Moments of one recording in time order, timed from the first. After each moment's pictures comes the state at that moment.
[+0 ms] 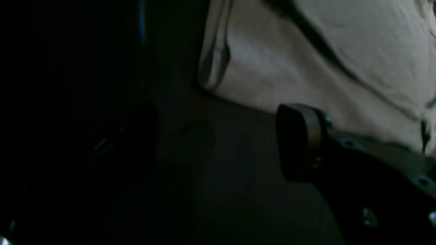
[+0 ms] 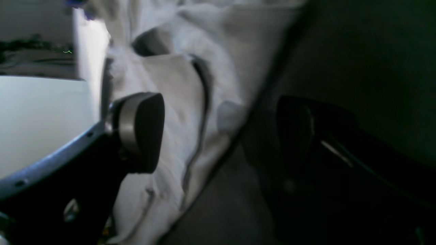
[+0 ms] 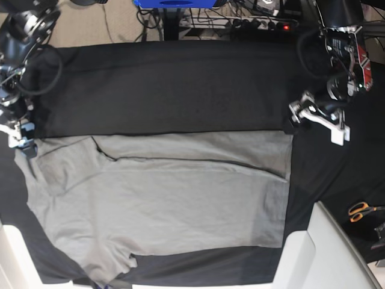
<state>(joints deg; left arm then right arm) 9.0 -17.1 -22.6 73.9 -42.0 -19.2 43.0 8.9 12.9 48.6 37.3 46.5 27.7 -30.8</state>
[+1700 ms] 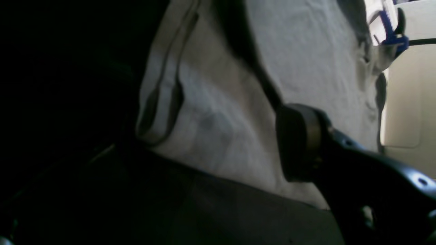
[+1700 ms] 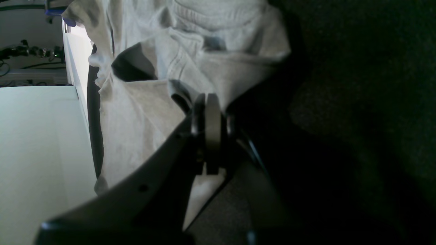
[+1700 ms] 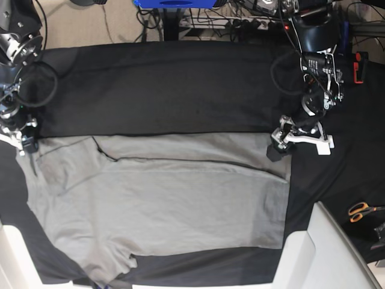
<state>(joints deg) -2.6 -9.6 -23.8 55.3 -44.5 -18.6 30.4 16.0 16.7 48.7 24.6 39.4 26.8 -27.5</state>
